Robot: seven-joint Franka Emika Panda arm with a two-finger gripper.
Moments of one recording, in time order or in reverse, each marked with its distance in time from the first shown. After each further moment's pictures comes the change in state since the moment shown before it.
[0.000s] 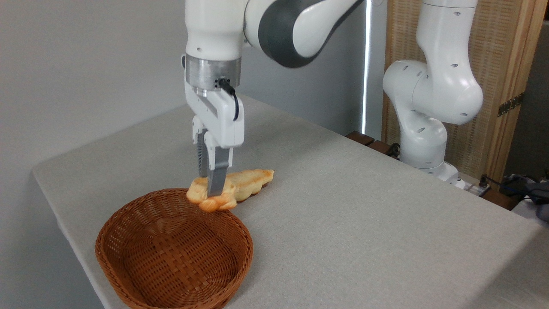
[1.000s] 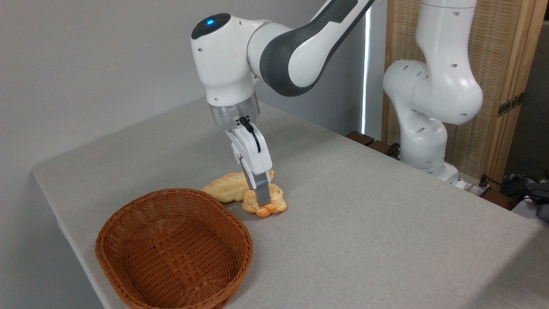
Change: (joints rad) arm -0.010 -0.002 -0.049 -0.143 0.033 -0.190 0.000
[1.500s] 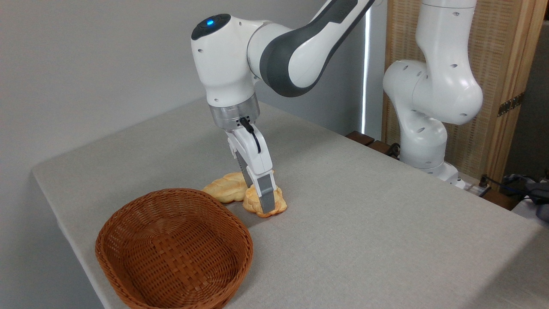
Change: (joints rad) arm 0.001 0.004 0.000 0.000 0.000 0.000 0.000
